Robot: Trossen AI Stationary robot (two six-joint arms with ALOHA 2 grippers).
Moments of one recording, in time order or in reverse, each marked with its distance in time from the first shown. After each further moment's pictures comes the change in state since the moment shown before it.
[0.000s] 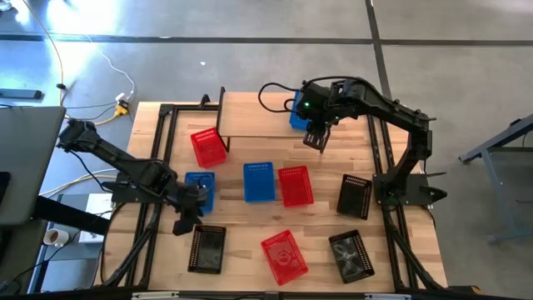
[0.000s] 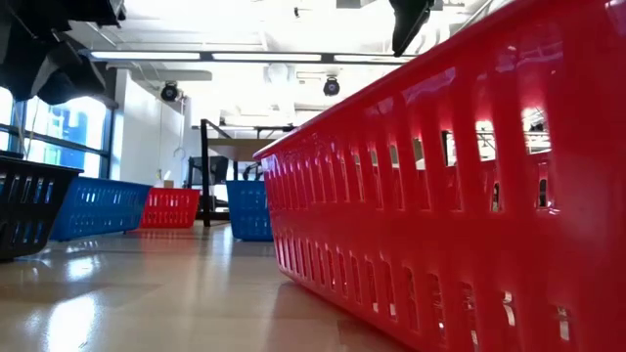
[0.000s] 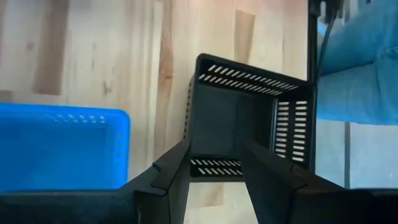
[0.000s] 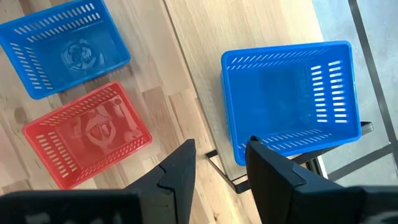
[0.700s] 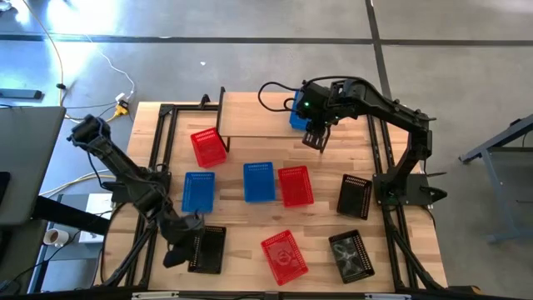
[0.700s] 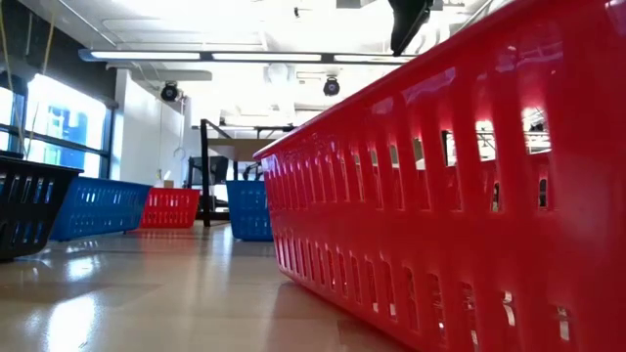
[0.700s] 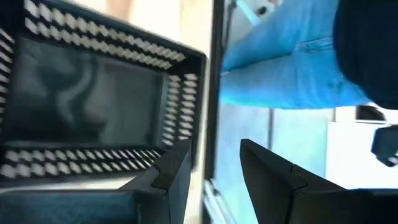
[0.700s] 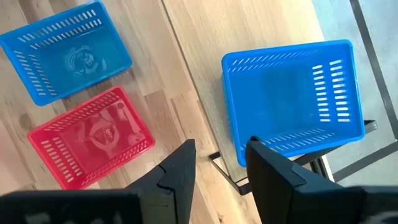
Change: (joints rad) left arm -0.328 0.153 0.000 0.353 0.035 -0.401; right arm 0.000 0.000 0.000 0.007 -0.006 0.027
